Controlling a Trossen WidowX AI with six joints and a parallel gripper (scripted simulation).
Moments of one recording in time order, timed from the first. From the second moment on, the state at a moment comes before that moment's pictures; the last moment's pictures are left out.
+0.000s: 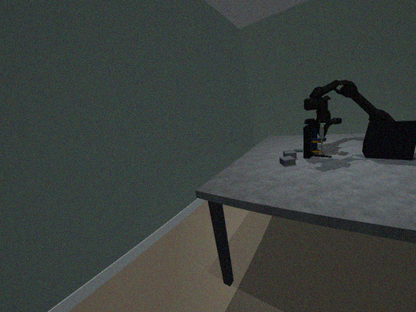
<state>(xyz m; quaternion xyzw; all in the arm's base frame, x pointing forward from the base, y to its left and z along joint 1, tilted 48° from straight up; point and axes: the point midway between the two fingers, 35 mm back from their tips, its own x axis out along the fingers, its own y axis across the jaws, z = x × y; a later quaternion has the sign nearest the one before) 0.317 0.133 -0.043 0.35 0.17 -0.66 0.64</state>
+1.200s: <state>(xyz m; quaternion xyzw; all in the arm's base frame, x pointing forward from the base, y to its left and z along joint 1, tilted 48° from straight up) 0.285 0.124 -0.036 0.18 0.33 -0.60 0.70</state>
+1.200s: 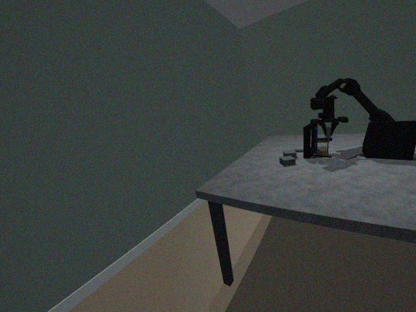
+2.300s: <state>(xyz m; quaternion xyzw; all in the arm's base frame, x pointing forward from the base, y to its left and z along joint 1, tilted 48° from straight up) 0.226 0.087 -0.002 -0.02 0.48 -0.50 0.73</state>
